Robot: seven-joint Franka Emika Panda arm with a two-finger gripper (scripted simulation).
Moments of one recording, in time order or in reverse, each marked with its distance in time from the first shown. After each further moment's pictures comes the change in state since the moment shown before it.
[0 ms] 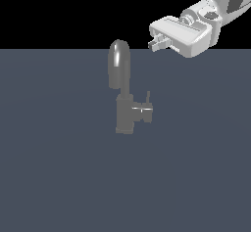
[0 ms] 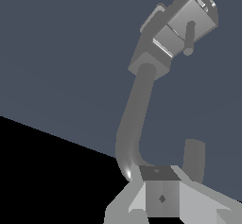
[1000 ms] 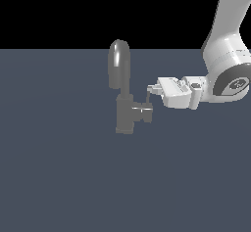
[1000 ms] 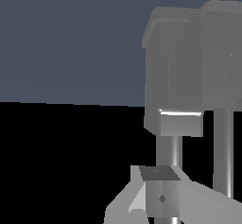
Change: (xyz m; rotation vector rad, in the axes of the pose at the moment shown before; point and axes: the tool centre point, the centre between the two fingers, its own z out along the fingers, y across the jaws) arm 0.129 0.022 0.050 0.387 -0.341 0.381
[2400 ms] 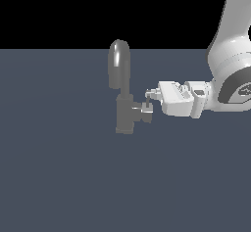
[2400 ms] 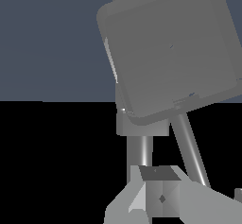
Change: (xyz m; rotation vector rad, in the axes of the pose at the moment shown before) arm 0.000 0.040 0.006 0.046 -0.030 0.026
